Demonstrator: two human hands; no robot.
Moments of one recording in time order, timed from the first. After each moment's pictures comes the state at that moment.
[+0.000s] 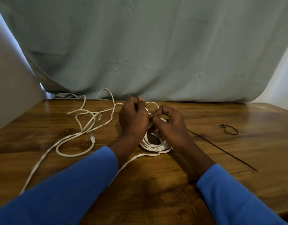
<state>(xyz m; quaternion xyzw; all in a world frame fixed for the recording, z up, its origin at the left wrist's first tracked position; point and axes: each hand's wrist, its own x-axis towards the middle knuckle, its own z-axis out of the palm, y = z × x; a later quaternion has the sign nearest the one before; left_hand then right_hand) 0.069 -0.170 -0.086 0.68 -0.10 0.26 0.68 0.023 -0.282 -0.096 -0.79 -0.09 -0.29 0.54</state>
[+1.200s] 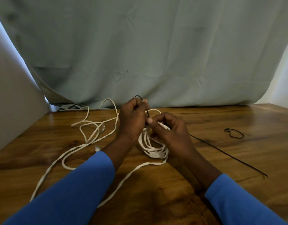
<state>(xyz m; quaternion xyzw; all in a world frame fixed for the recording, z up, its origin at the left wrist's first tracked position) 0.088 -0.152 -0.068 0.62 -0.20 0.16 0.74 0.008 -0.264 -0.088 -0.73 -0.10 -0.28 0.61</state>
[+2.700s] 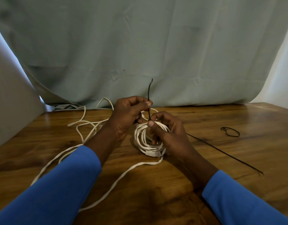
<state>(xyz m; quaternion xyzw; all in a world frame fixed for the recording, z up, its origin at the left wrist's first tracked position) 0.089 -0.127 -0.050 0.63 -0.27 0.00 0.73 0.011 -0.271 -0.095 -0.70 -0.12 -0.24 0.66</state>
